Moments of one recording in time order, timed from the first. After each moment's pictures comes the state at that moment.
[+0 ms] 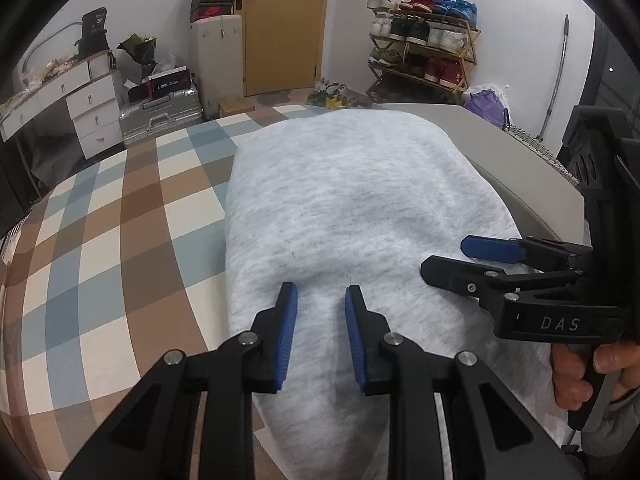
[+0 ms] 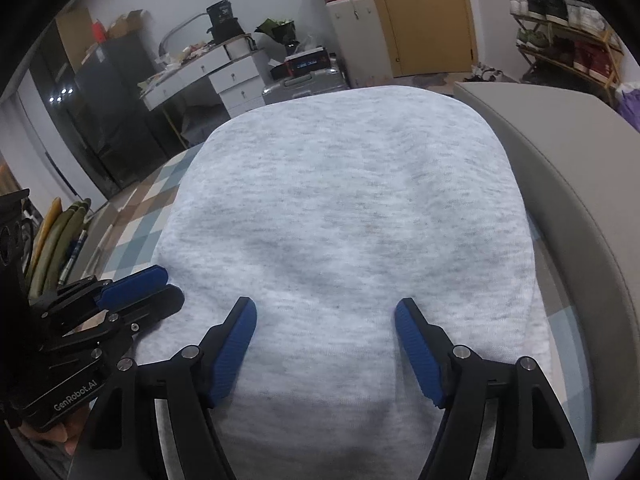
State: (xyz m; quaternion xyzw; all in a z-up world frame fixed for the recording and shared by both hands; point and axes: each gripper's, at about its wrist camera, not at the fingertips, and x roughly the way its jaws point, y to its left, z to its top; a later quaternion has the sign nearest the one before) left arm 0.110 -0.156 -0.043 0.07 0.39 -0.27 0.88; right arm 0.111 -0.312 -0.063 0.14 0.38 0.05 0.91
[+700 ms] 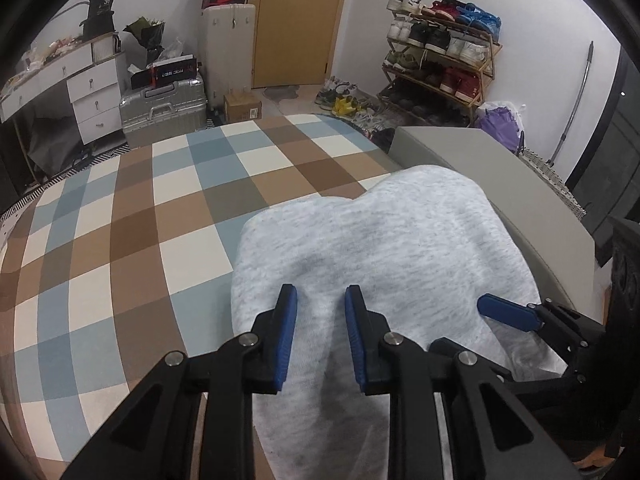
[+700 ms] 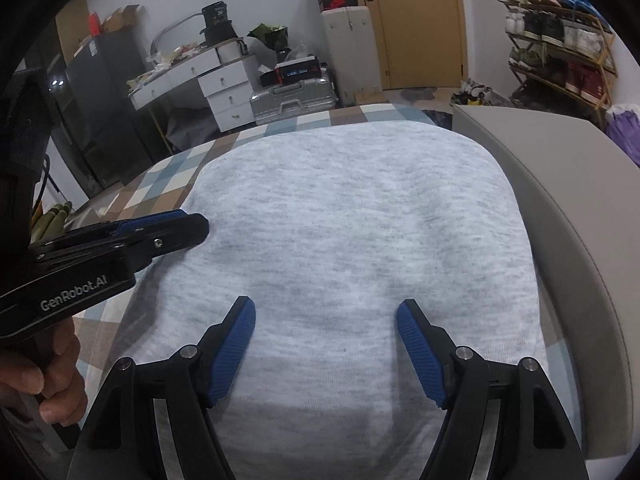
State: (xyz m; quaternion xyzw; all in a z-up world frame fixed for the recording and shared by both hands) left arm 0.166 -0.174 -0.030 0.05 0.41 -0.26 0.87; right arm 0.137 -0.299 -0.058 0.12 0.37 0.02 0.92
